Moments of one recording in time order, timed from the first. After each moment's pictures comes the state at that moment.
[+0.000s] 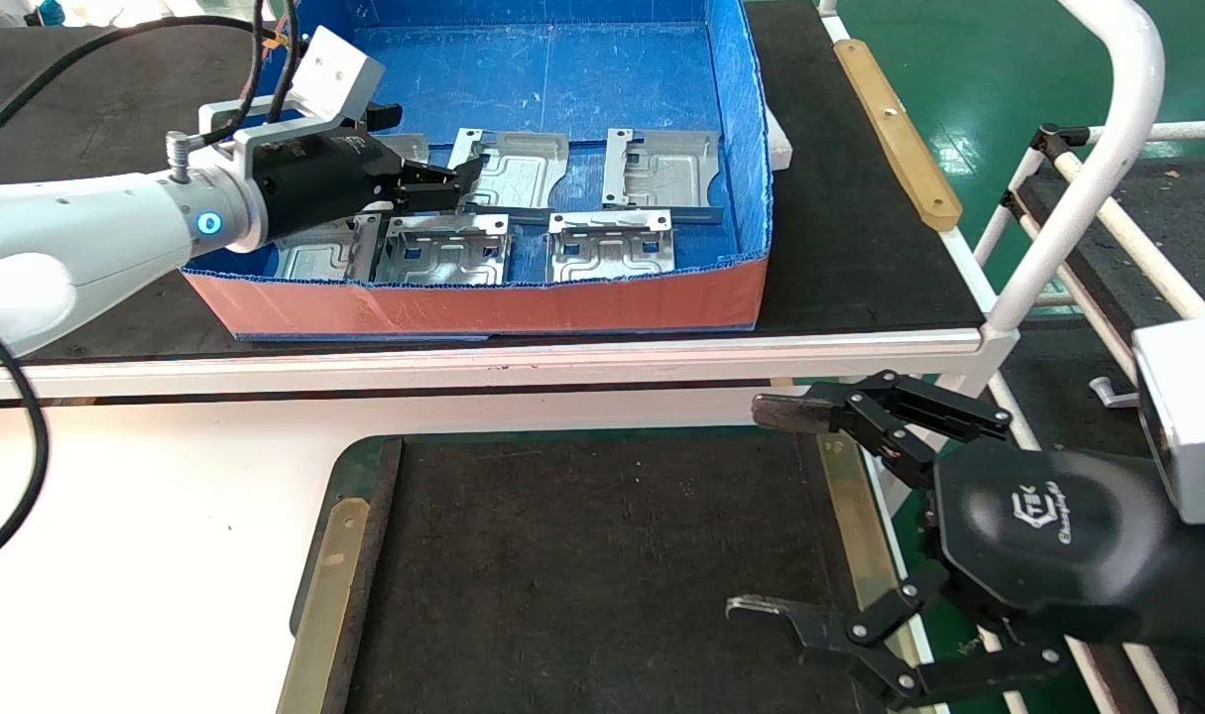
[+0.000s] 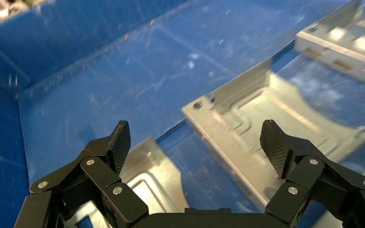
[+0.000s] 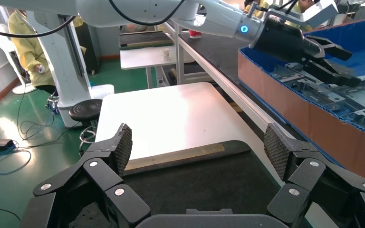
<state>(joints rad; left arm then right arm) -1.78 1.22 0.48 -0.23 1.36 0.72 0.10 1.09 -0.57 -0.37 1.24 -0.65 -1.44 0.13</state>
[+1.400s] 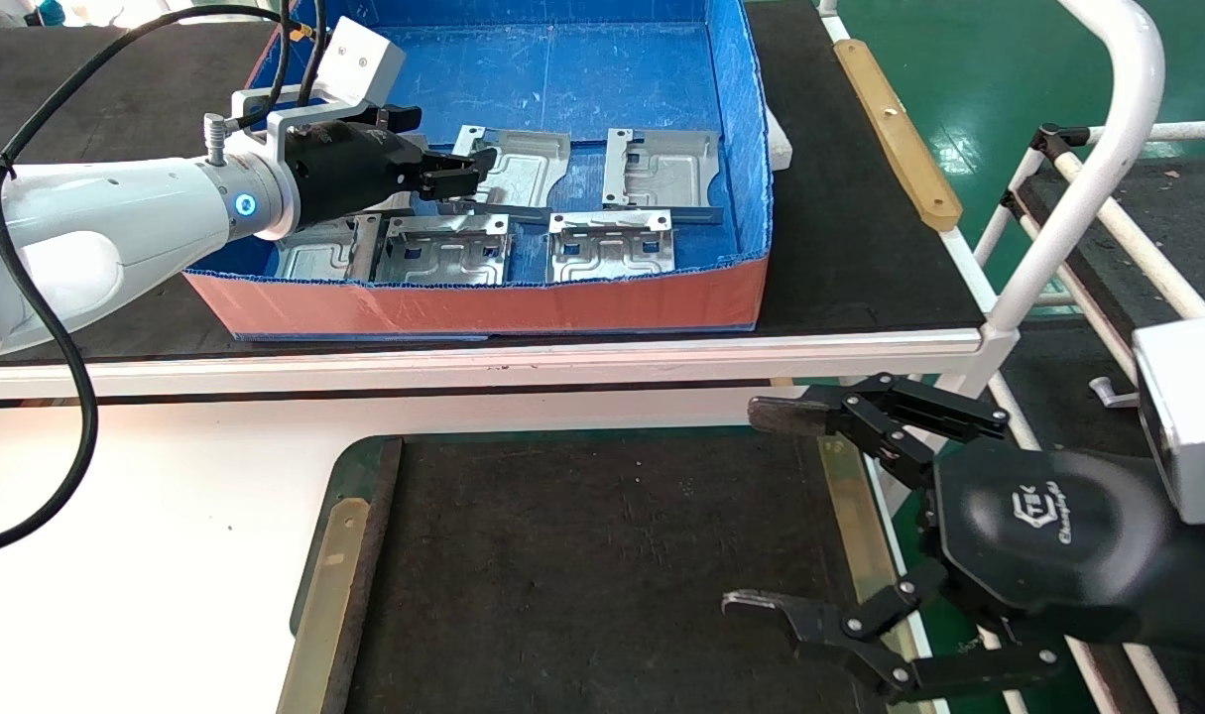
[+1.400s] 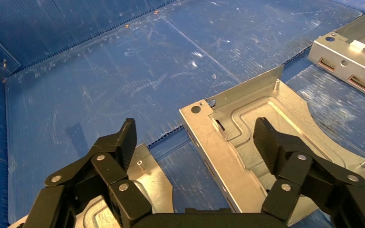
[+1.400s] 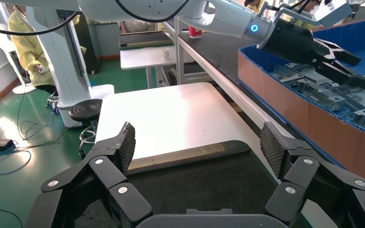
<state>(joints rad) -1.83 1.29 0.50 -0.15 1.39 0.65 0.01 1.09 -0.57 -0.37 1.24 -0.65 -1.44 0.13</state>
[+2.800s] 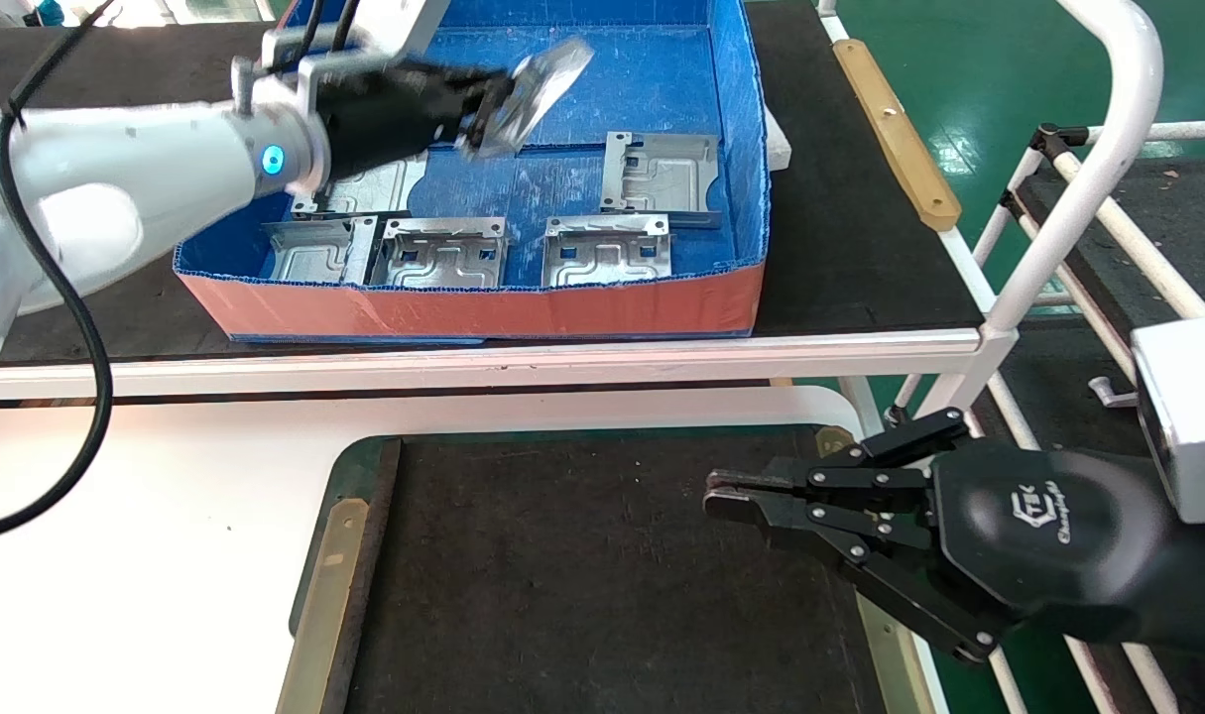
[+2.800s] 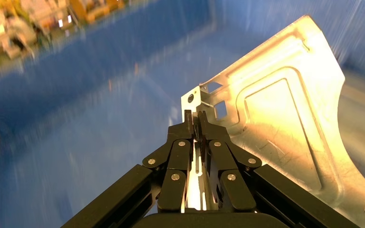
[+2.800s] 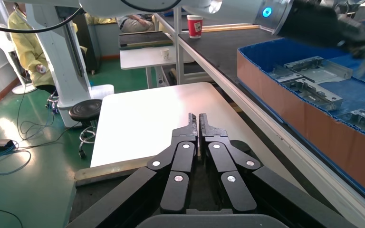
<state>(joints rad) -1.87 1.32 0.48 -0.22 1.36 0.69 0.10 1.09 -0.57 -0.37 1.24 -0.65 -1.44 0.13</state>
